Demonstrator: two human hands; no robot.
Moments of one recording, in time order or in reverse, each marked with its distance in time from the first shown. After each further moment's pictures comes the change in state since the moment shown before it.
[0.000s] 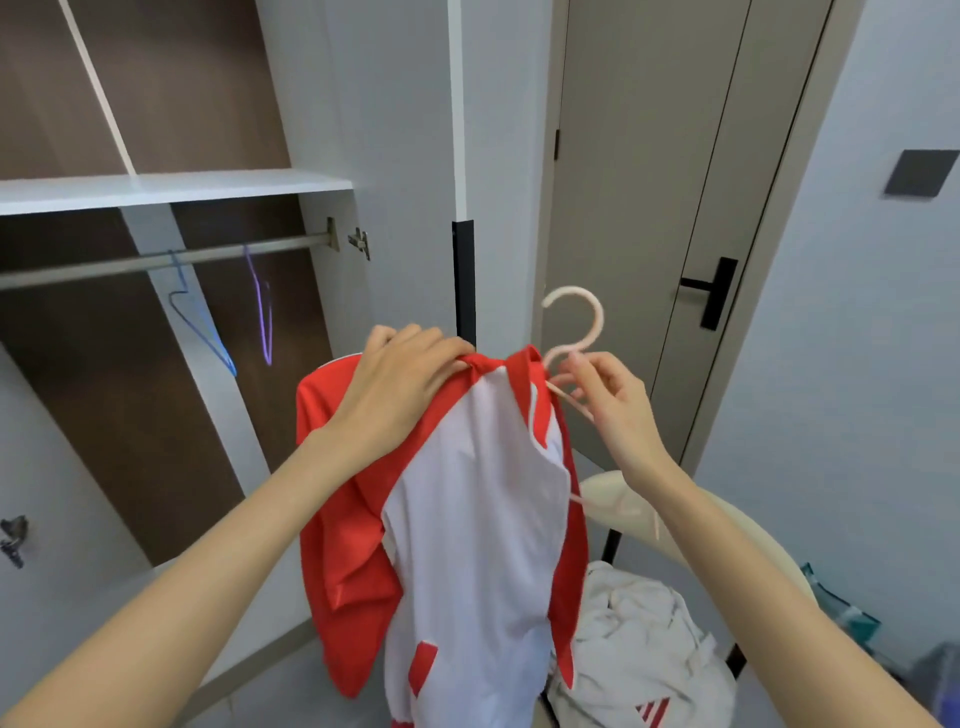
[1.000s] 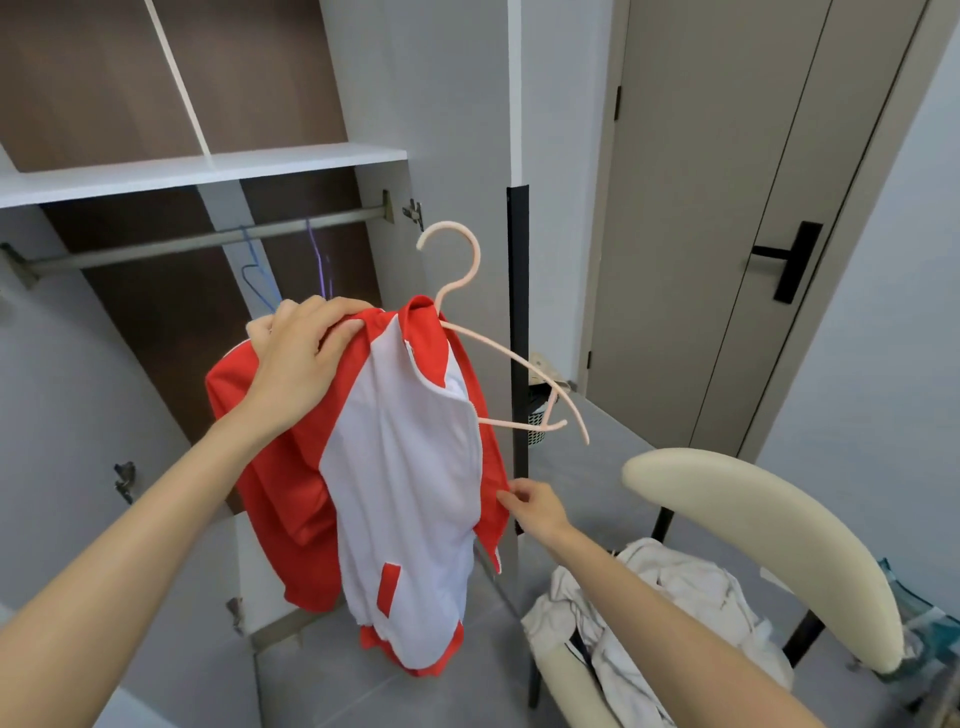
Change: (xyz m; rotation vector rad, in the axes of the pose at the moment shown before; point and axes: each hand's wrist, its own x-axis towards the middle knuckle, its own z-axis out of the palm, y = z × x) left_hand -0.069 -0.094 -0.037 -0.113 0.091 -0.440; right_hand -0.064 0.156 0.115 -0.278 -0.399 0.481
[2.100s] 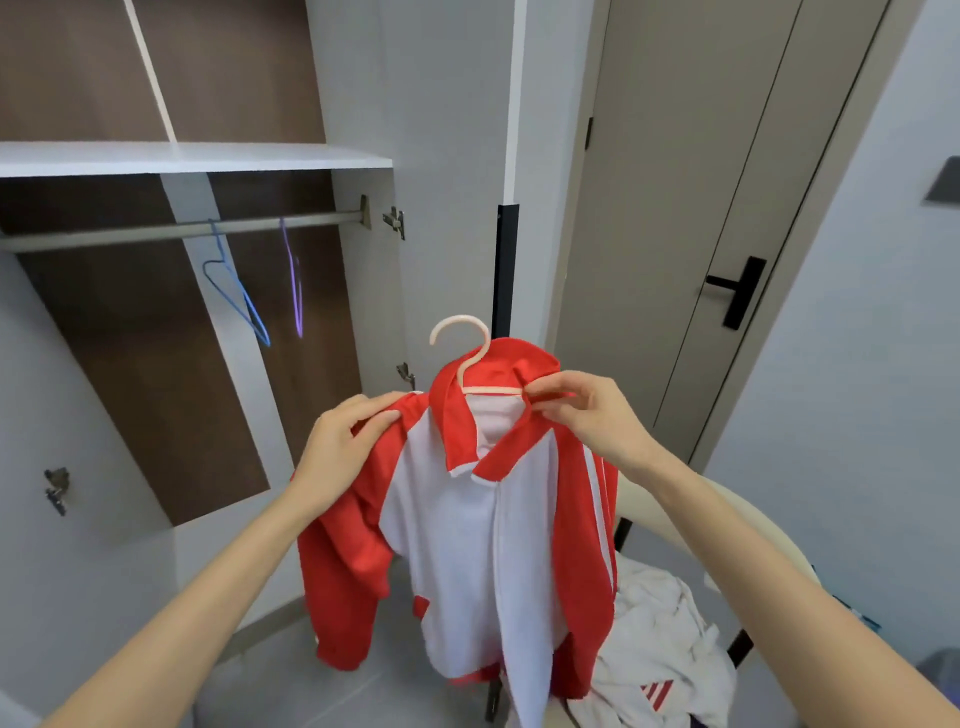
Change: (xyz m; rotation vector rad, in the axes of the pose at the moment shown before) left_hand -0.061 0.001 0.059 -0.572 -0.161 -0.163; right_hand -0.058 -0.127 -0.114 -0.008 0.104 -0.420
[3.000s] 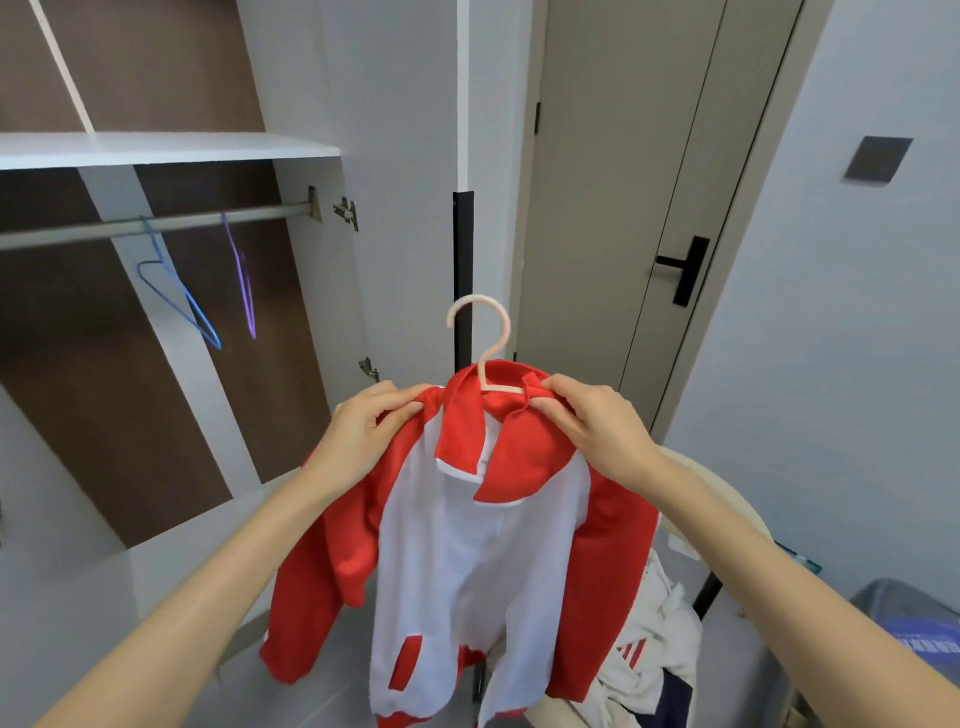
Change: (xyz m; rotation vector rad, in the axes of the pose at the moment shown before) left_hand 0.014 0.022 0.029 -0.049 -0.208 0.138; right_hand -0.040 0.004 -0.018 -0.646 0.093 -0.143
